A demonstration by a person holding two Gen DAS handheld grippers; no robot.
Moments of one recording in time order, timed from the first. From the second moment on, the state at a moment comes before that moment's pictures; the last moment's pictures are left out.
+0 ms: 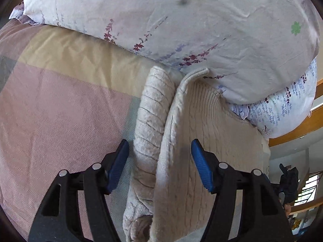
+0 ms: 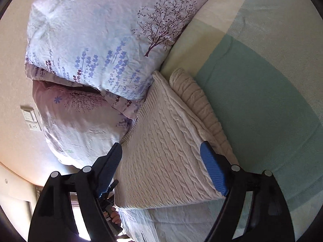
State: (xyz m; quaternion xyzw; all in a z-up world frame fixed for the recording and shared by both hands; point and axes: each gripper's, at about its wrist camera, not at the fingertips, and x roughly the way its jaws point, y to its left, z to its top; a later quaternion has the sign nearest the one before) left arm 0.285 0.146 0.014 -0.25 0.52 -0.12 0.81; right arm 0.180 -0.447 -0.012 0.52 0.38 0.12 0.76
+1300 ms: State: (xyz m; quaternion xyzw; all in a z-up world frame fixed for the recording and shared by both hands) left arm 0.300 -0.122 0.013 -0.22 0.56 -0.26 0.76; right arm 0.277 -0.454 -0.030 0.40 0.50 0.17 0.75
